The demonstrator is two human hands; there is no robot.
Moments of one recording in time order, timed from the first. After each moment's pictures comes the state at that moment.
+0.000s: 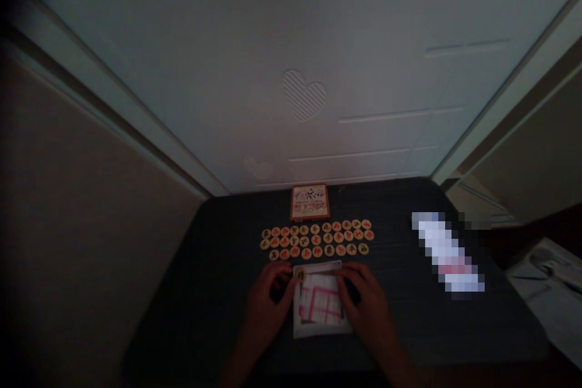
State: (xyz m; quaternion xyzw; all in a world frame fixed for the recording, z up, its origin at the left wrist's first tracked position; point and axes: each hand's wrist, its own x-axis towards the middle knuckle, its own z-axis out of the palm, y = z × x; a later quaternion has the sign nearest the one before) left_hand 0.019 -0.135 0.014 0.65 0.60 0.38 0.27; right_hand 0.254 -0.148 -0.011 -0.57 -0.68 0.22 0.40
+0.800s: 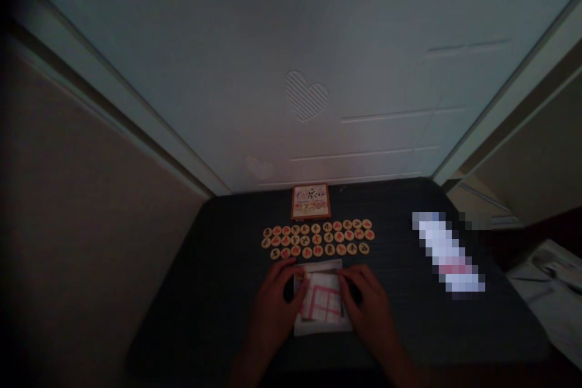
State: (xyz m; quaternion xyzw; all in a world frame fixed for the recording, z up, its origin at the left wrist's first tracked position) left_hand 0.036 -0.140 0.022 0.69 0.63 0.30 0.19; right_hand 0.254 -0.149 -0.005 -0.57 -0.67 0.25 0.40
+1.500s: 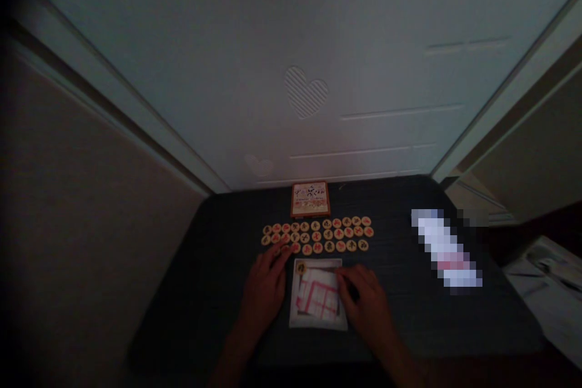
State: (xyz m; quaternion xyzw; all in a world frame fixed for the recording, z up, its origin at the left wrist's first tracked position) left_hand 0.001 -0.120 0.006 0.78 0.58 0.22 0.07; right_hand 0.255 -0.150 -0.008 -0.58 -0.70 0.22 0.36
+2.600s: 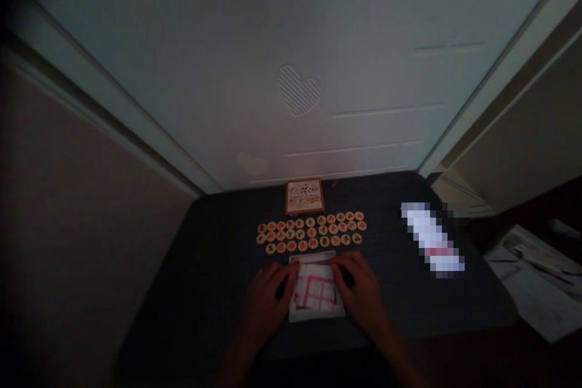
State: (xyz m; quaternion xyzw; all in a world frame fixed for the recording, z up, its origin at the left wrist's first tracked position) left_hand 0.011 -0.141 0.011 0.79 0.55 0.23 0.14; right_hand 0.251 -0.143 0.000 -0.56 -0.68 0.22 0.41
